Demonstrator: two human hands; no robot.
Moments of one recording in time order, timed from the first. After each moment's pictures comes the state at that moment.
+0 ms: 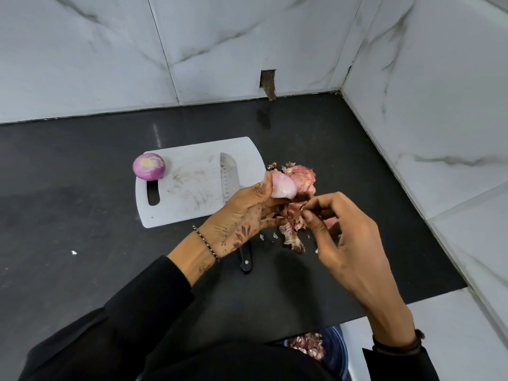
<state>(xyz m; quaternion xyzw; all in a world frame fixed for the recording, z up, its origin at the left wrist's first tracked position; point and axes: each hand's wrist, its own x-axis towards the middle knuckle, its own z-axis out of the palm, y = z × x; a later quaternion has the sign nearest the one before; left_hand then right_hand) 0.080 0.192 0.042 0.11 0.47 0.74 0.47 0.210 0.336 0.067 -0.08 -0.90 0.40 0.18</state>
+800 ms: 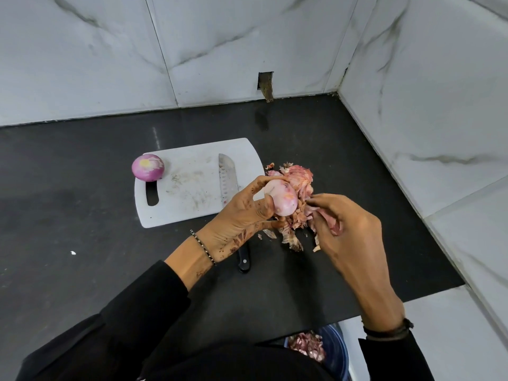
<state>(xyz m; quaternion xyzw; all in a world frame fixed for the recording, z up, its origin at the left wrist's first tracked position) 0.082 0.191 0.025 0.17 0.52 0.74 0.39 0.209 0.346 0.050 -0.13 -0.91 0.30 0.23</state>
